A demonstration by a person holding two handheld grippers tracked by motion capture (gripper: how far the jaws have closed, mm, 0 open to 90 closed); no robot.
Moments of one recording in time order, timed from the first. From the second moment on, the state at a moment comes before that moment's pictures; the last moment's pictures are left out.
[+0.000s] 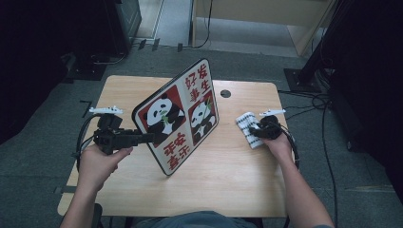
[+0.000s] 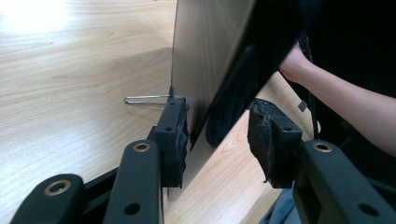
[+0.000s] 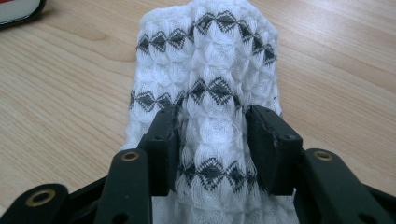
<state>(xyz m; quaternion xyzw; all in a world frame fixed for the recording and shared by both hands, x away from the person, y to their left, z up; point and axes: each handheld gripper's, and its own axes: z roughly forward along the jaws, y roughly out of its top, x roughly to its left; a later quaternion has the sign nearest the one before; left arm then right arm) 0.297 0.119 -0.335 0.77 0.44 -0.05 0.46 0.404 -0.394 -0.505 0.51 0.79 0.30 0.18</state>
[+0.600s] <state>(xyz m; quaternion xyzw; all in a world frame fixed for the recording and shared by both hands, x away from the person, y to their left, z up) 0.300 0.112 -0.350 0.76 0.44 -0.03 0.47 0.407 -0.398 -0.503 0.53 0.78 0.31 0.16</state>
